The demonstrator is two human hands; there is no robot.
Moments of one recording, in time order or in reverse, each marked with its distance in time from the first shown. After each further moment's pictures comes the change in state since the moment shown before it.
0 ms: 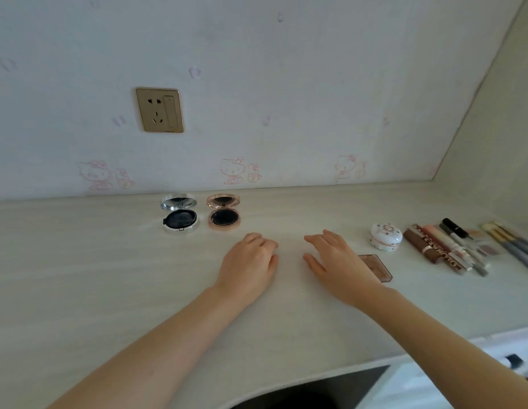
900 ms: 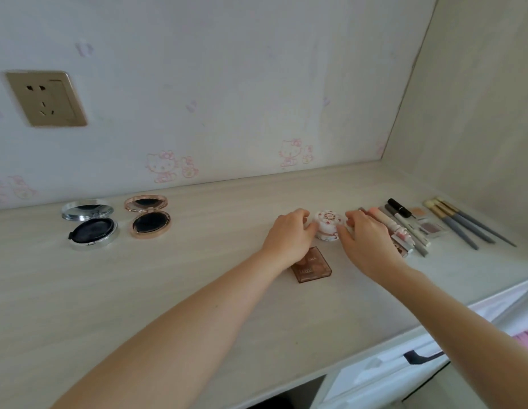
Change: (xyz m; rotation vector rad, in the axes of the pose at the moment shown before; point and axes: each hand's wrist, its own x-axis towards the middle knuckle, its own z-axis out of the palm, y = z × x) left_hand 0.113 0.133 0.090 -0.495 -0.261 -0.157; right_hand -0.020 0.128 -0.048 0.094 0.188 0.494
